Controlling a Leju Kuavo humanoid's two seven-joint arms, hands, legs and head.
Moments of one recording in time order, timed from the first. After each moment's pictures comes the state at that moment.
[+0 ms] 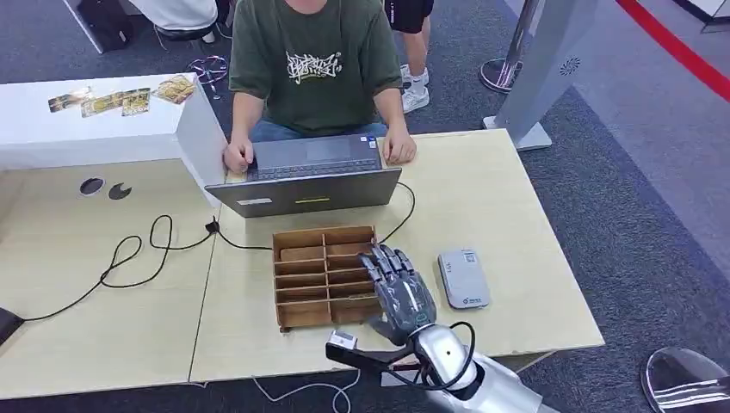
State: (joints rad) left arm -0.10 -0.04 -0.86 -0.15 1.51 0.38 0.23; right arm -0.31 -0.18 1.02 -1.21 1.31 -0.29 0.30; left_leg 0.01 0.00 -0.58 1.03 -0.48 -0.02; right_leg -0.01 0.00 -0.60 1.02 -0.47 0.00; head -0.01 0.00
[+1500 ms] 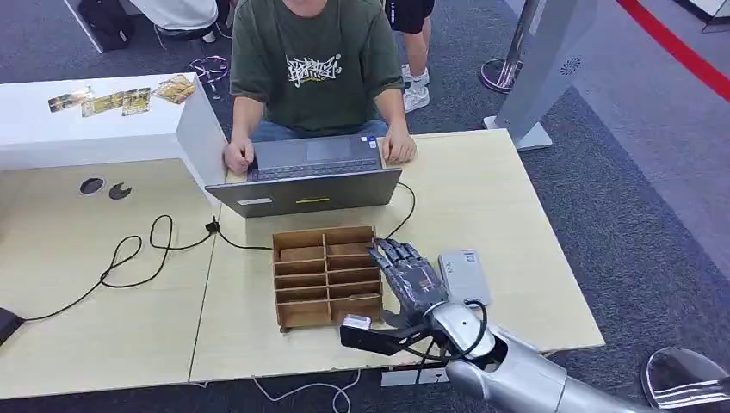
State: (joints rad) left arm -0.09 -0.04 -0.86 -0.15 1.53 0.37 0.22; right arm -0.41 -0.32 1.08 -1.35 1.05 -0.07 0.30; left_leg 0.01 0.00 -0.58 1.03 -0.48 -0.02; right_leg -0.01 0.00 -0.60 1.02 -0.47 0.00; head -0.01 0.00
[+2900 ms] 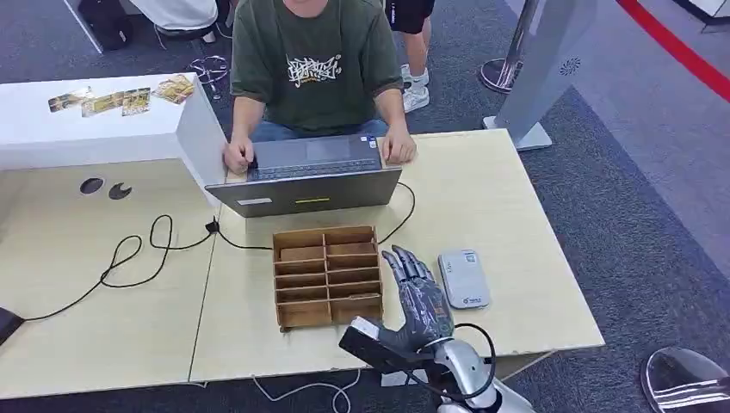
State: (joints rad) left arm -0.09 -0.03 -0.86 -0.15 1.53 0.38 0.22; right arm -0.16 -0.19 0.91 -1.42 1.09 -0.37 0.33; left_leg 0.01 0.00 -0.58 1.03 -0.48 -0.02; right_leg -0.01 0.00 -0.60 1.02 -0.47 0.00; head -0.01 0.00
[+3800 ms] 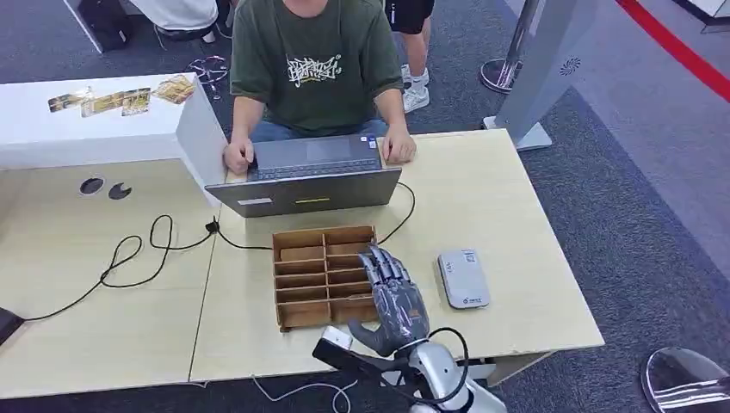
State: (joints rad) left arm -0.10 -0.03 -0.86 -0.15 1.49 0.37 0.22; right arm -0.19 -0.05 0.91 -1.26 1.21 -0.42 0.23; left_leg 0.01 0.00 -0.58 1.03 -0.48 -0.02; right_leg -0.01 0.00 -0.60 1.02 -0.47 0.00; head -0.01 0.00
